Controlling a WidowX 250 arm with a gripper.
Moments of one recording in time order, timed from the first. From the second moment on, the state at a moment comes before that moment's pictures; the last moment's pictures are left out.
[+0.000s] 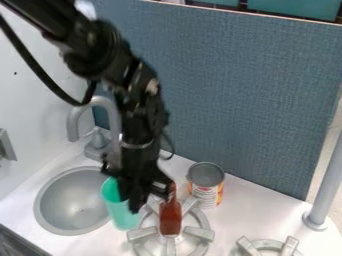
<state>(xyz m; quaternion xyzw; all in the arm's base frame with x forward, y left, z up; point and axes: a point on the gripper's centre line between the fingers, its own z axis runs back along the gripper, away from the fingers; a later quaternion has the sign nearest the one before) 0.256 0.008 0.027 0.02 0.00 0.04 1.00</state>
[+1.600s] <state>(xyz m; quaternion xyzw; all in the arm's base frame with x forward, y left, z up) 0.318 -0.180 -0.028 0.01 0.03 -0.26 0.96</state>
